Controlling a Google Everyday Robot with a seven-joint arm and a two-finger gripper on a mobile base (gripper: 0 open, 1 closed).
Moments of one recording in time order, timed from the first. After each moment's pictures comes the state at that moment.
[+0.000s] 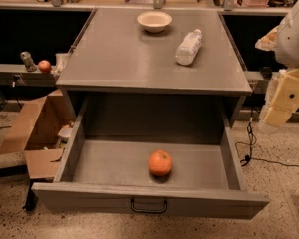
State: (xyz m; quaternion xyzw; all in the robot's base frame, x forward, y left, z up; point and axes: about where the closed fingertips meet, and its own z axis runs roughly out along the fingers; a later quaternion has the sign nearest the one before) arm 0.438 -0.217 0.976 -0.60 0.78 -0.03 0.16
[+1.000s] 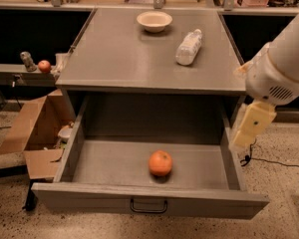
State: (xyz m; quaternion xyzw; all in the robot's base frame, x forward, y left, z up) arm 0.451 -0.194 0.907 -0.60 0.78 0.00 0.17
